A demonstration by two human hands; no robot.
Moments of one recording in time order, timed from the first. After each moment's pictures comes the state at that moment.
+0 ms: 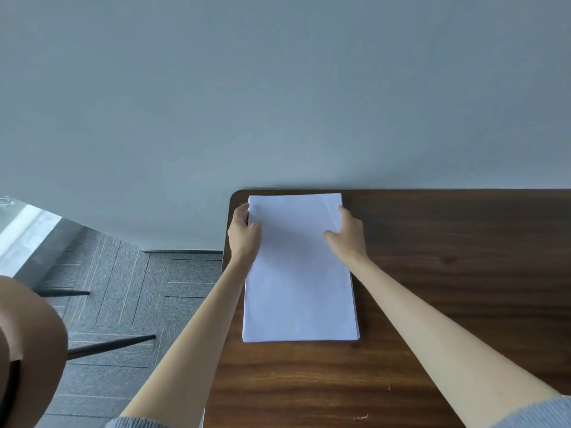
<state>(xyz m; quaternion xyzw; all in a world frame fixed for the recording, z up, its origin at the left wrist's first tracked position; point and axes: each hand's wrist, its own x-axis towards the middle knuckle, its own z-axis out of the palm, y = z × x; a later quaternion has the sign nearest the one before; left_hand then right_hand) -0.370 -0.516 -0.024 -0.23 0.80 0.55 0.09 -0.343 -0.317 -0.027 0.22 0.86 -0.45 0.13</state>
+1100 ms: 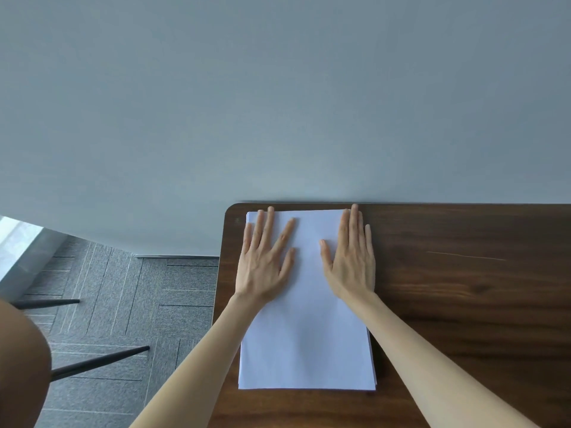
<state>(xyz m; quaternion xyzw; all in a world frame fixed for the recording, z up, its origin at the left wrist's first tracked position) -0.378 -0.516 -0.092 0.16 0.98 0.14 0.03 -0.358 -0.326 -0.092 0.08 0.99 -0.14 0.00</state>
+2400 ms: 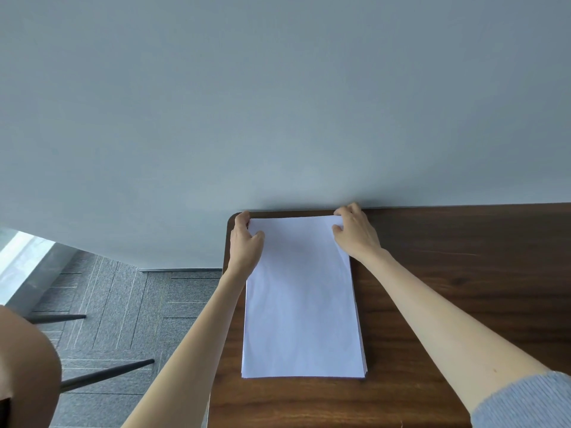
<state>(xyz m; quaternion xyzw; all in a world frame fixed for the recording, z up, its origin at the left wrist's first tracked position) -0.411 -0.517 -0.034 -0.16 0.84 0.51 0.11 -0.411 -0.284 -0.044 0.10 0.96 -0.25 0.12</state>
